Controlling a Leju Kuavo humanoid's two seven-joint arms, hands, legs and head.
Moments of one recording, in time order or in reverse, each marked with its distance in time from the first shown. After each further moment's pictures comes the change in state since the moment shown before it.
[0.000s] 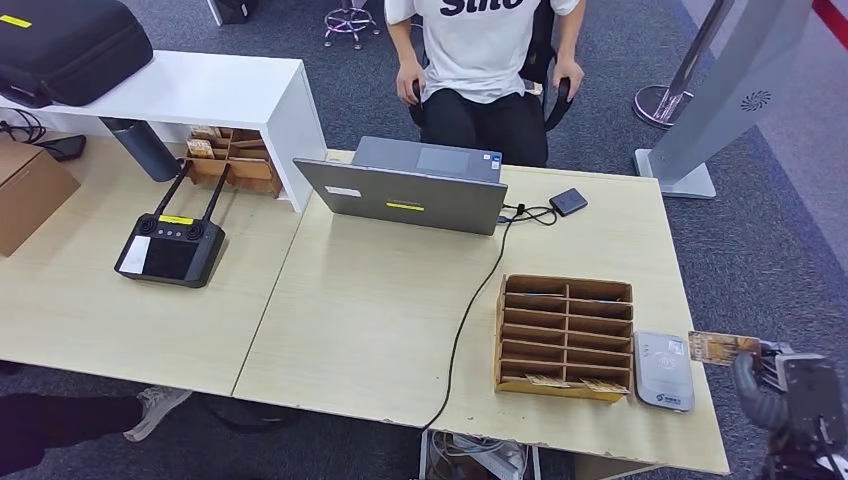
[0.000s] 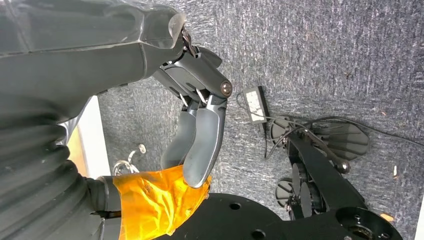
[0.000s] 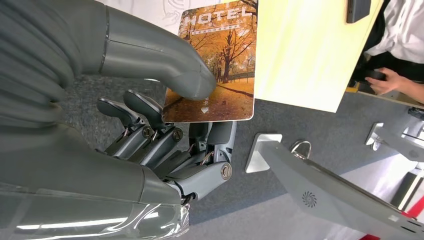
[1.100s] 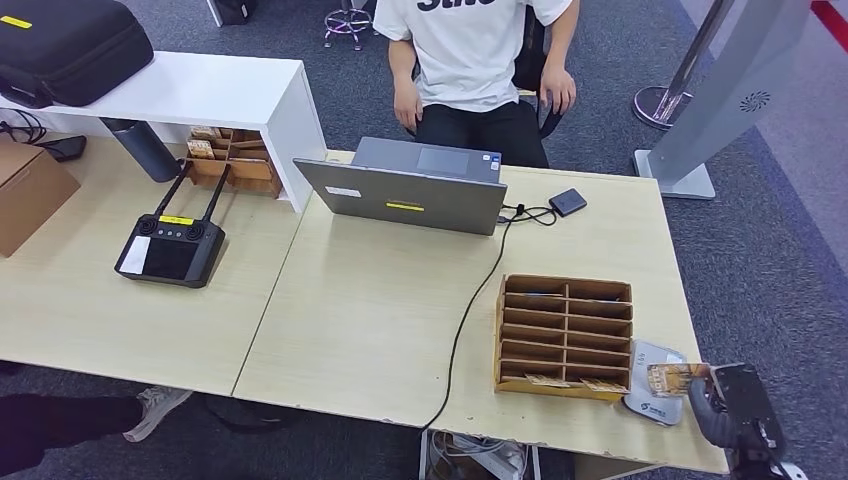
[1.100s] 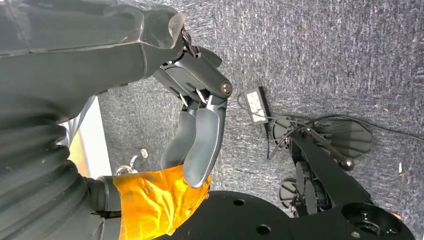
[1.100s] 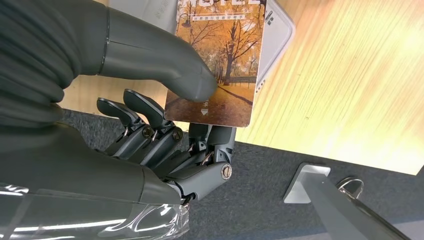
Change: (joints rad) left arm 0.002 -0.004 -0.060 0.000 0.032 0.010 -0.001; right arm 0.029 0.001 0.112 0.054 0.094 -0.005 0.113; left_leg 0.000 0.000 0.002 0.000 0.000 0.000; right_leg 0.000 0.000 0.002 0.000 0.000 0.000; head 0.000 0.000
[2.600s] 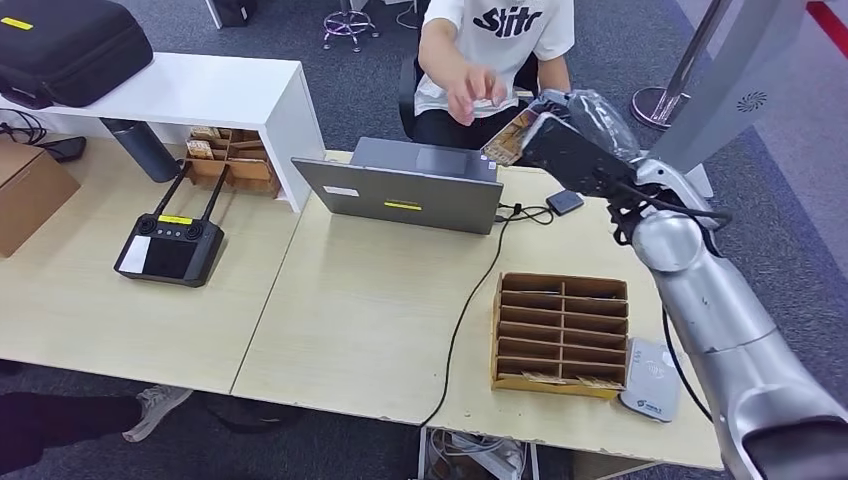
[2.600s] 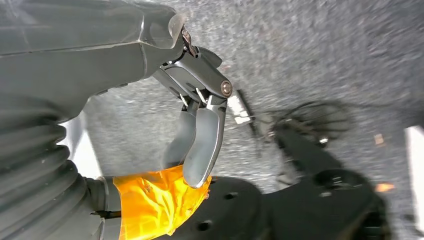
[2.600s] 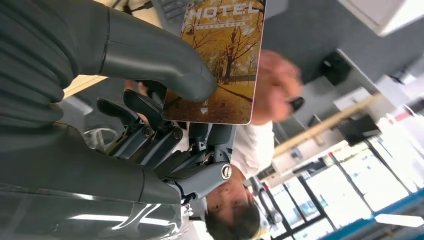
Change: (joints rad) left arm -0.062 0.025 -0.128 0.000 -0.055 -0.079 -0.011; right arm -1.027 0.146 0.636 0.179 0.223 0.256 0.038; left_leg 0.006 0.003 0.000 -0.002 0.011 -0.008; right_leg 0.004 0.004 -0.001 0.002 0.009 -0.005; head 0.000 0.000
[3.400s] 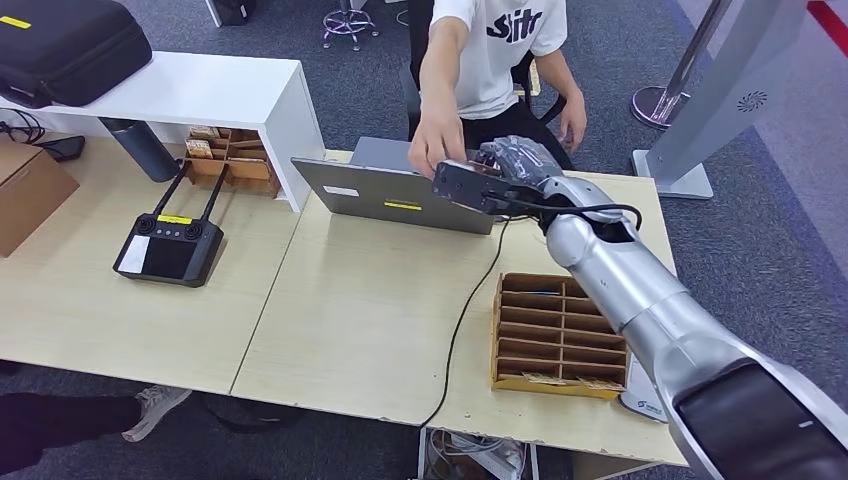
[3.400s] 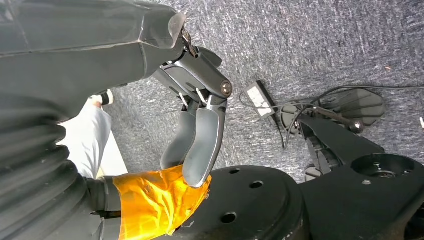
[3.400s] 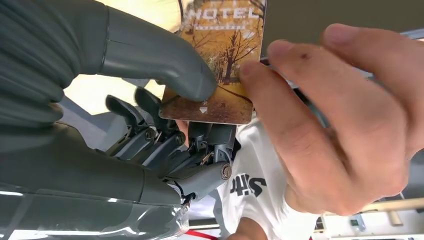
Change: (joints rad) left arm 0.003 0.000 -0.011 0.000 -0.040 -0.039 0.081; right arm -0.135 0.180 0.237 0.455 0.147 -0.056 0.086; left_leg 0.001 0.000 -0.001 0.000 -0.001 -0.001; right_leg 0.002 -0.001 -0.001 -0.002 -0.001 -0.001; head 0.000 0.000
